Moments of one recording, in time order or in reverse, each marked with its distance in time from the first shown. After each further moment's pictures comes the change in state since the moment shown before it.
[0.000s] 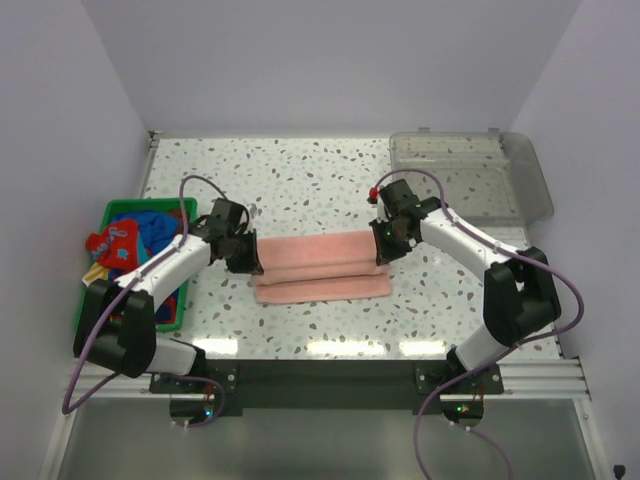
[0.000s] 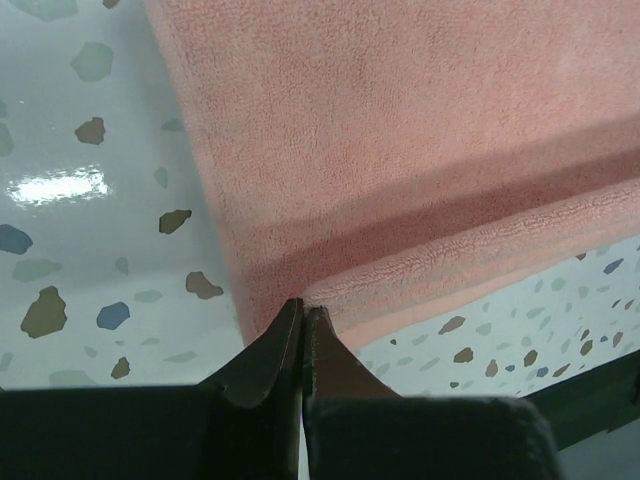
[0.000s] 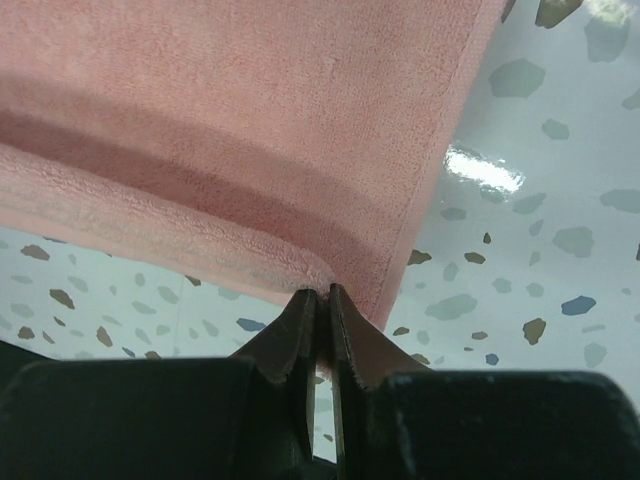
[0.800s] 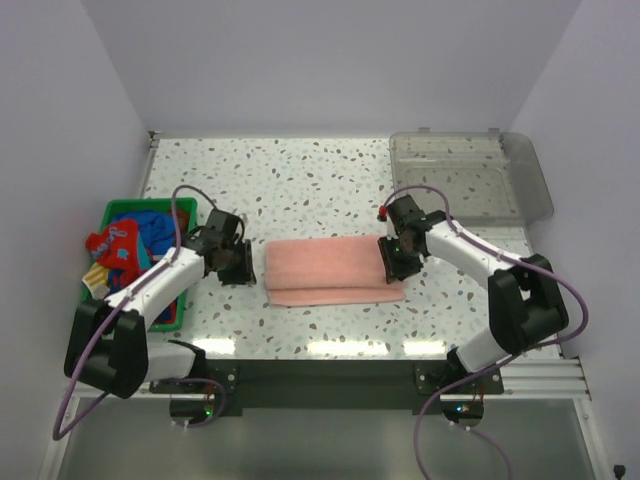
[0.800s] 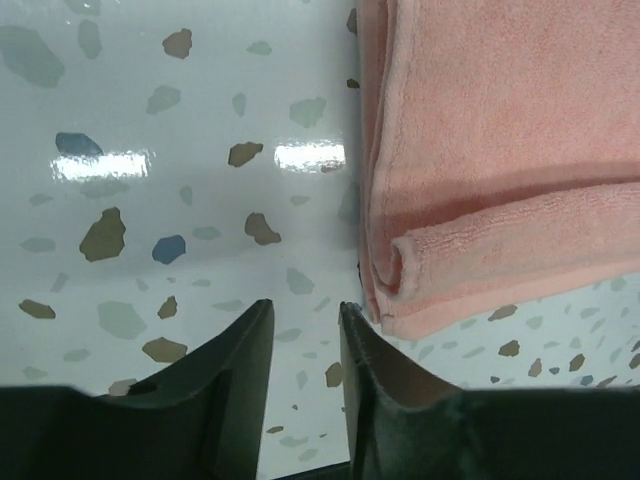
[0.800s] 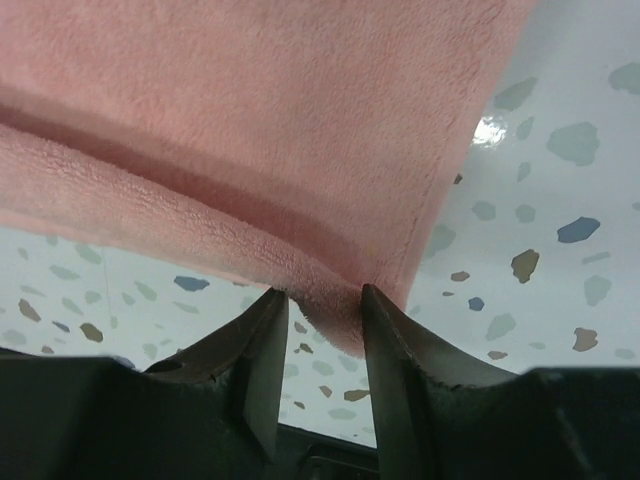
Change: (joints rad) left arm -0.010 -0.085 -0.086 -0.039 -0.086 -0.028; right arm -0.014 -0.036 -0.141 -0.013 0.041 0.000
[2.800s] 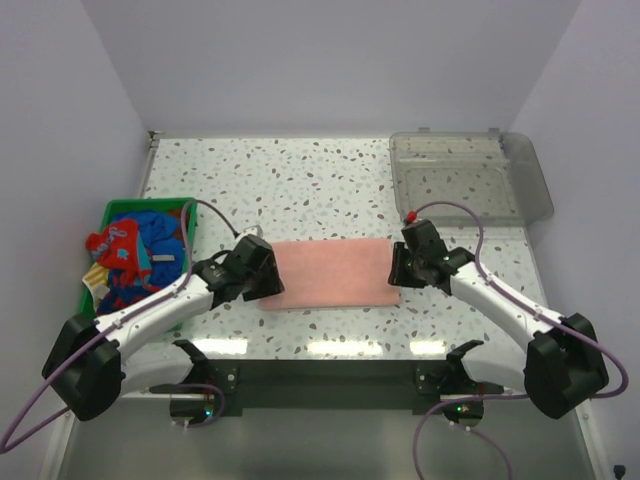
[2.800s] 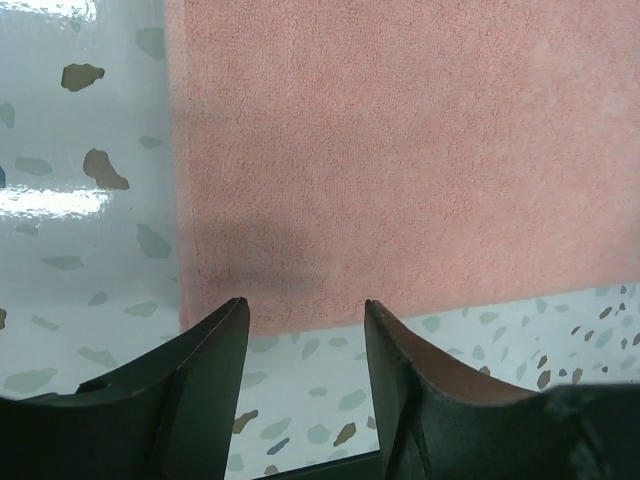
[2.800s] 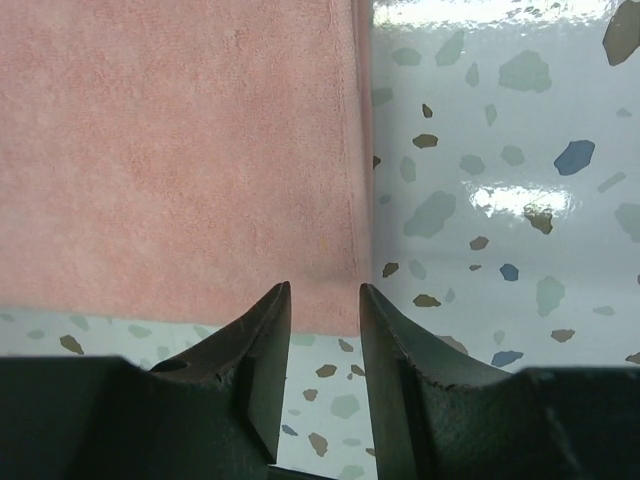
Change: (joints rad) left arm -0.365 -0.157 -0.114 0.104 -0.229 -0.440; right arm 0.047 -0.372 -0.290 0.224 0.111 0.344
